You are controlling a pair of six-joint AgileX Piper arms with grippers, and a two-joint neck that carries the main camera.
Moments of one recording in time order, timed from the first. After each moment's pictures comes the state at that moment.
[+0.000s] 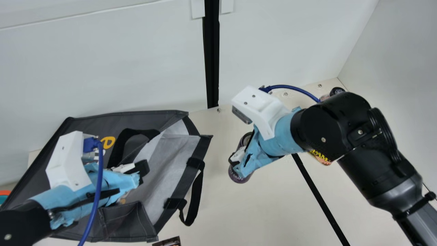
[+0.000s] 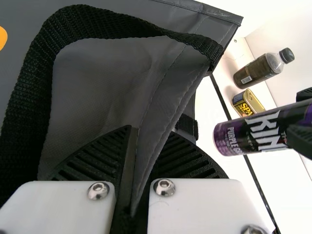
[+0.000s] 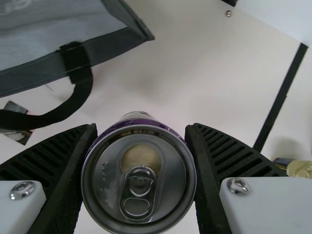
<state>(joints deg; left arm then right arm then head) -27.1 84.9 -72.4 -35.1 37.7 4.6 14.4 79.8 -87.0 5.4 69.9 -16.4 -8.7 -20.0</state>
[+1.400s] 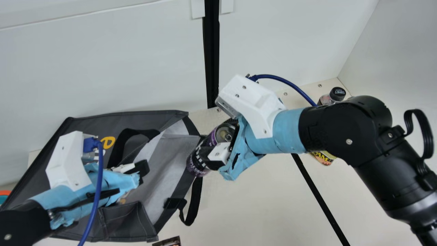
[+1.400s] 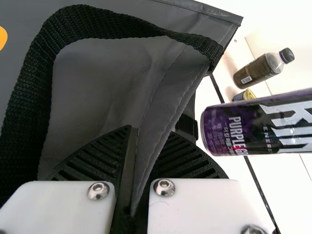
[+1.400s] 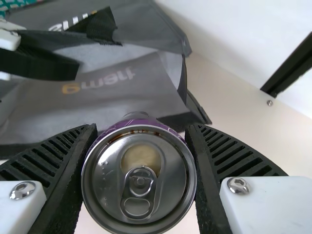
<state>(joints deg) -27.1 84.9 -72.4 -35.1 37.7 4.6 14.1 77.3 -87.7 23.1 61.5 -28.3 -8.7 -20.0</state>
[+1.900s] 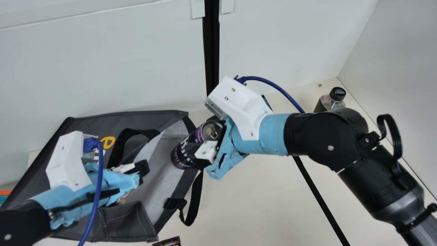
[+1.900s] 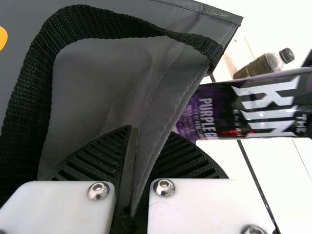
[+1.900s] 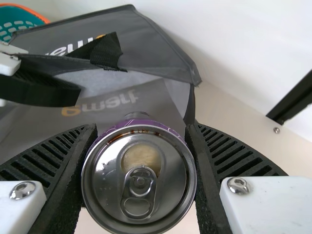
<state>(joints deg) -27.1 84.9 -72.4 -35.1 37.7 4.6 16.4 77.9 -82.3 27.4 50.3 -32.8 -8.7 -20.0</state>
